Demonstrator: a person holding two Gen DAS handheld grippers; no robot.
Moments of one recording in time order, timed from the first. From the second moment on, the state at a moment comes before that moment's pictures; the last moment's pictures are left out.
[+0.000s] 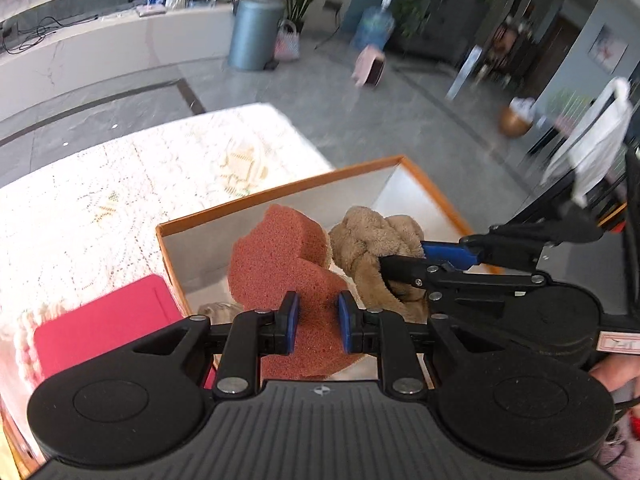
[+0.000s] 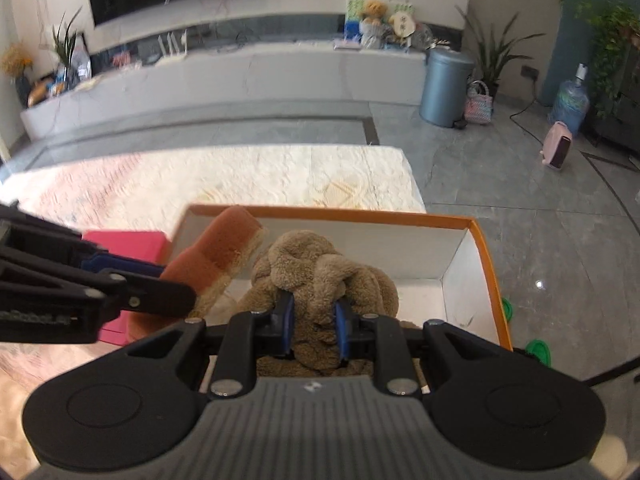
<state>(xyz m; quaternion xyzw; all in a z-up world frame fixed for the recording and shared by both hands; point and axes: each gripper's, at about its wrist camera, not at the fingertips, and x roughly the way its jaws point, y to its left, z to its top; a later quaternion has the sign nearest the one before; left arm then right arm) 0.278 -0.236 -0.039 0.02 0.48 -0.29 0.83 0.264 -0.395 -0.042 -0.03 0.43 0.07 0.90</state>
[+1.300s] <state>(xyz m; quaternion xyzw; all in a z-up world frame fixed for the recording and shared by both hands) 0.304 -0.245 -0.068 0.04 0.52 -0.27 0.81 0.322 -0.393 -0.096 -0.10 0.52 0.07 0.85</state>
